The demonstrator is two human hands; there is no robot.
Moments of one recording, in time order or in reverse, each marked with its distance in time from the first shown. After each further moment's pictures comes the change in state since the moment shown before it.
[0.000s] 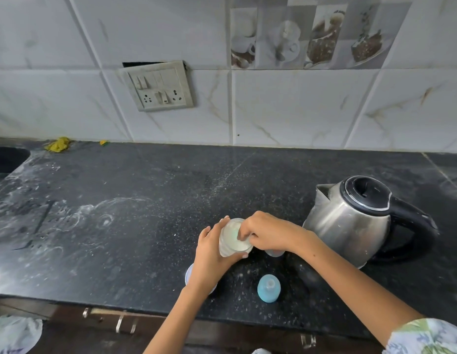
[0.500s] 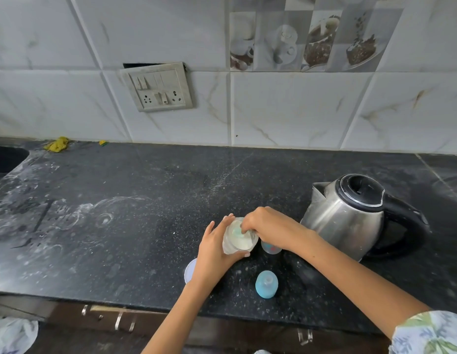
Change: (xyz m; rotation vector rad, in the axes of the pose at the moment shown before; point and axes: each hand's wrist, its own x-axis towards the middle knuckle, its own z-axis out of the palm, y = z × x) left_hand -0.001 0.006 0.006 0.023 -0.017 0.076; right_hand -0.008 0.008 0.001 -0.130 0.100 -0.033
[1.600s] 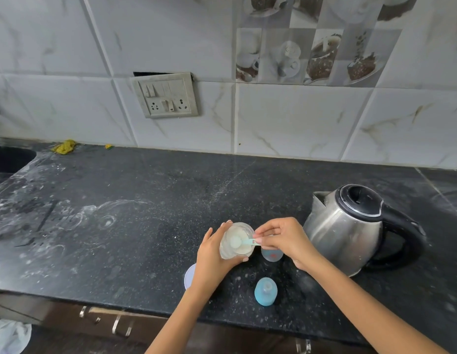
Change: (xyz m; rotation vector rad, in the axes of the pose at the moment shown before) left_hand -0.003 -0.002 0.000 -0.045 0.068 -0.045; right_hand -0.034 -0.003 0.016 1.117 0.388 0.459
